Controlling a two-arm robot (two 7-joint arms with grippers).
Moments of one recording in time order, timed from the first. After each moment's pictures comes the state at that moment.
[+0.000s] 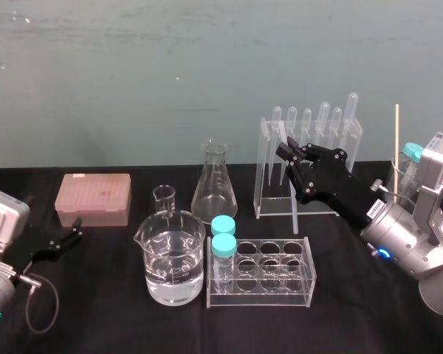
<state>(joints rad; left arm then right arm) -0.20 0.60 0.45 -1.41 -0.25 -0.12 0.03 0.33 0.40 -0.30 -1.32 0.51 -0.40 0.66</state>
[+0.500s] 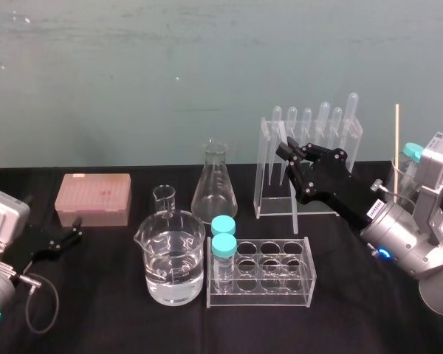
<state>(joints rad) -0.20 0.60 0.45 -1.41 -0.25 -0.12 0.03 0.33 0.40 -0.30 -1.32 0.51 -0.40 0.66</state>
